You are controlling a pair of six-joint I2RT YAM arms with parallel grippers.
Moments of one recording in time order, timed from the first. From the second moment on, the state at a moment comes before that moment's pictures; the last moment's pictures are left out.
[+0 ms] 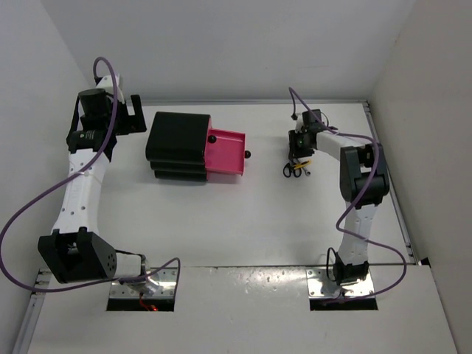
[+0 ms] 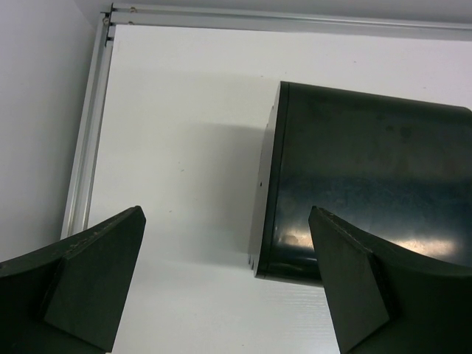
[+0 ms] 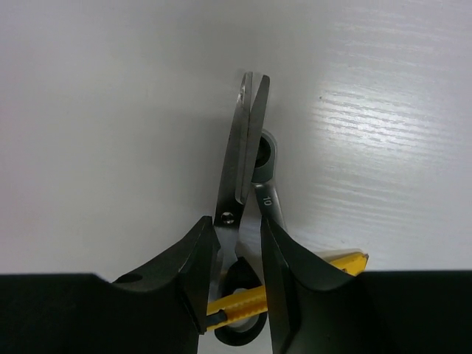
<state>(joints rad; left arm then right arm) 0.13 1.33 1.38 -0.49 0.04 -0.01 0.13 2.09 1.40 -0.31 -0.14 0.02</state>
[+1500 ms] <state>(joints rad) 0.15 1.33 1.37 -0.48 0.08 -0.01 0.26 1.86 1.40 -0.34 -0.30 0.27</state>
